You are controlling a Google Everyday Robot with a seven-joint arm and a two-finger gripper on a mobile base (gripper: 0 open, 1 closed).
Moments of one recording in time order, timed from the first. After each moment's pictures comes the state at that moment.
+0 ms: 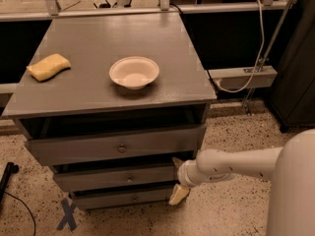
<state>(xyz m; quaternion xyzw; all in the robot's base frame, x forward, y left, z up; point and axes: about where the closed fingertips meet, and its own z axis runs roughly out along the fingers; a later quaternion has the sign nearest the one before) 0.536 -0.070 0.423 -0.65 0.70 0.10 0.27</state>
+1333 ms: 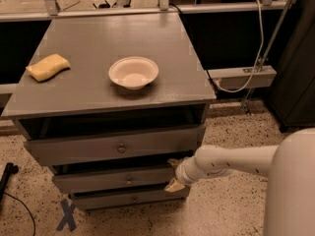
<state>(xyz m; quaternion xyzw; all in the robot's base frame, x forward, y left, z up) 0.543 -0.055 0.419 -0.66 0.70 0.12 0.27</state>
